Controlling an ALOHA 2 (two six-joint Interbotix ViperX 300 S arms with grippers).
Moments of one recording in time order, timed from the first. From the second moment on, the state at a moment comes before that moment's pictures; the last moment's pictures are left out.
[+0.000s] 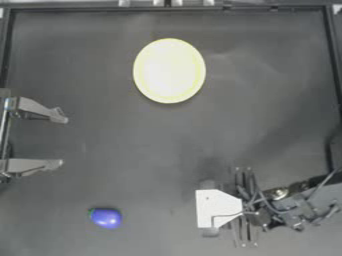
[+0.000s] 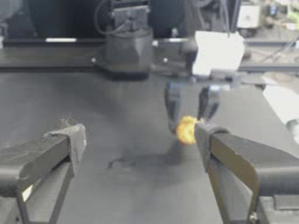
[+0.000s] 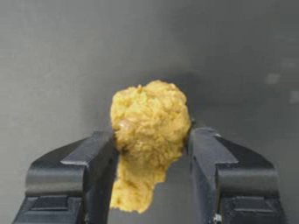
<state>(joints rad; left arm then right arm) 0.01 -1.01 1.19 -0.01 -0.17 0.00 0.31 0.01 0.57 -0.34 0.65 0.60</state>
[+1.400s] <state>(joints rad) 0.01 -0.96 1.19 -0.02 -0.17 0.00 -0.40 0.06 0.31 0.02 0.63 -0.33</state>
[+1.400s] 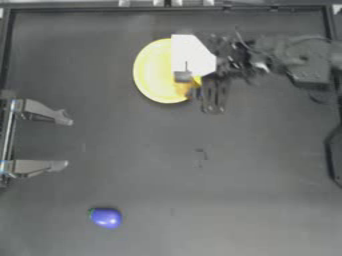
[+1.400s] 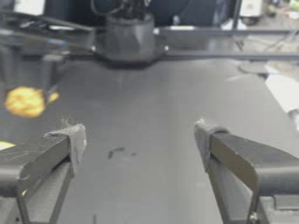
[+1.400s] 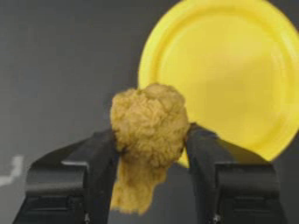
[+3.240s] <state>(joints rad) 0.04 -0.94 1.19 -0.02 -0.17 0.00 -0.53 0.52 -0.11 0.19 0.84 -0.60</state>
